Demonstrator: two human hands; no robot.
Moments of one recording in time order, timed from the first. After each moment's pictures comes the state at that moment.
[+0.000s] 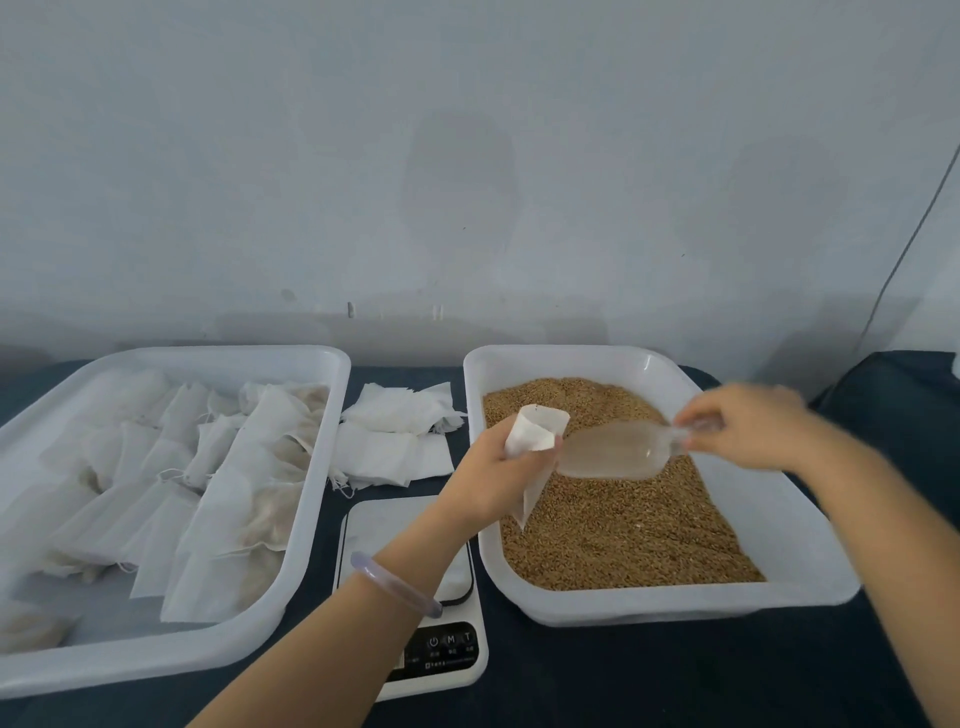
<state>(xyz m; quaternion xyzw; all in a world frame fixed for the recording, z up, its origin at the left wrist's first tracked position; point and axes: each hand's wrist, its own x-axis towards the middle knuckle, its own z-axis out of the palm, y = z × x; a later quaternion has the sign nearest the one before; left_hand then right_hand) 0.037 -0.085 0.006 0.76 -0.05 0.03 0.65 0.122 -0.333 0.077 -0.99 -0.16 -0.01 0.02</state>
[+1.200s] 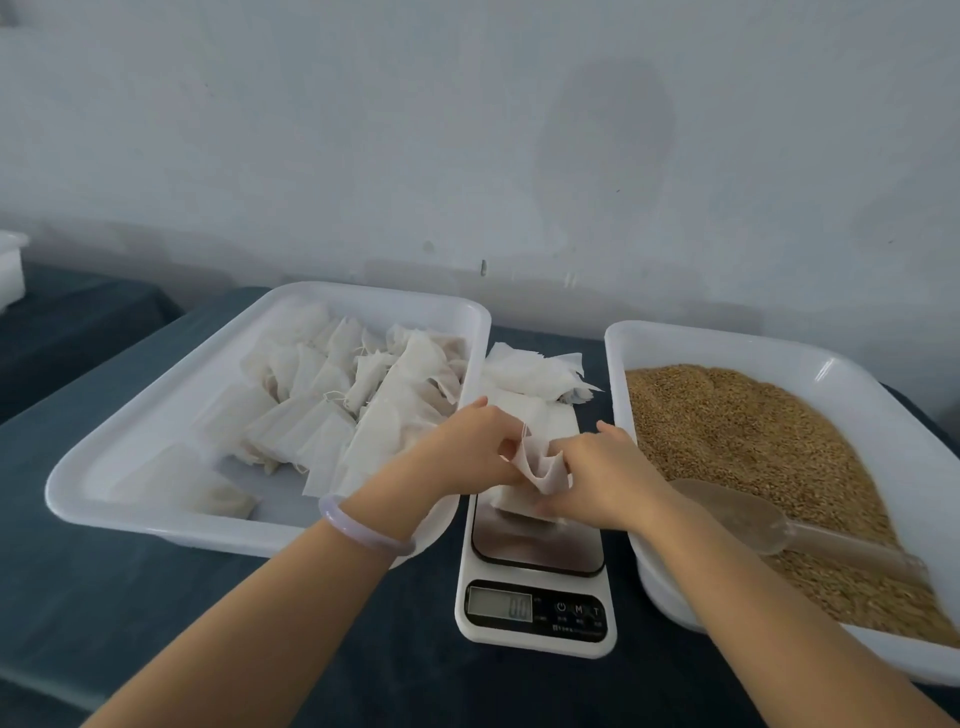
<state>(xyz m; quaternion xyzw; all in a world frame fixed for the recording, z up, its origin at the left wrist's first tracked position) -0.007 0.043 -0.004 0.97 -0.01 0.03 0.23 0.060 -0.114 -0.012 -0.89 -0.44 0.05 0.11</state>
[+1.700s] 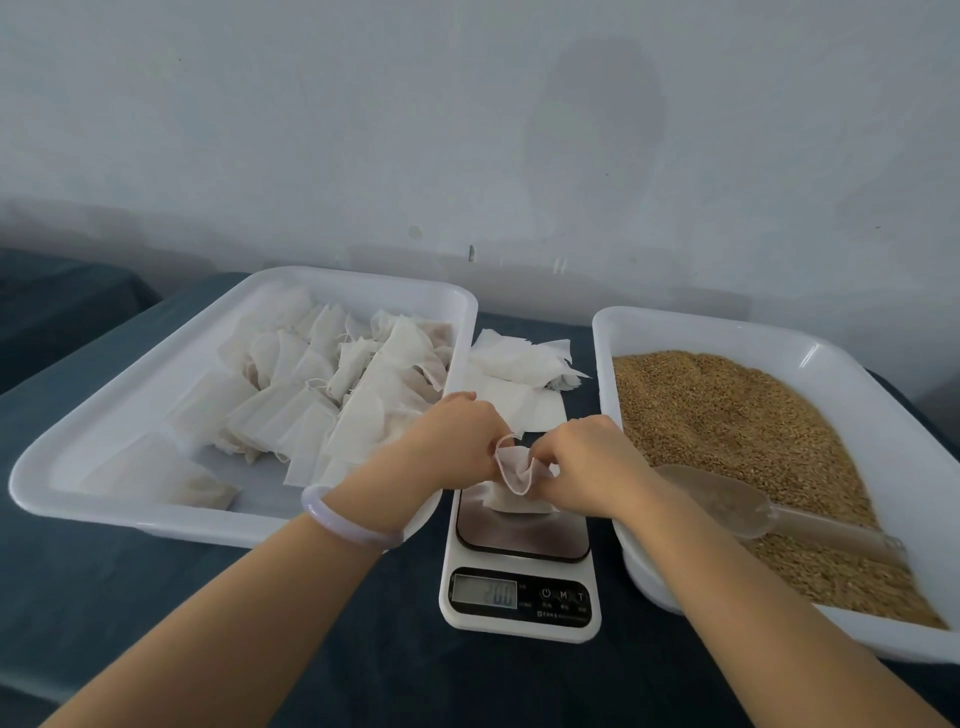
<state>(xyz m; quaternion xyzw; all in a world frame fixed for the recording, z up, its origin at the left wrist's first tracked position) -0.005 0.037 -0.006 0.99 -0.03 0.01 0.10 0.059 -0.115 -0.013 -0.88 -0.46 -0.01 0.07</state>
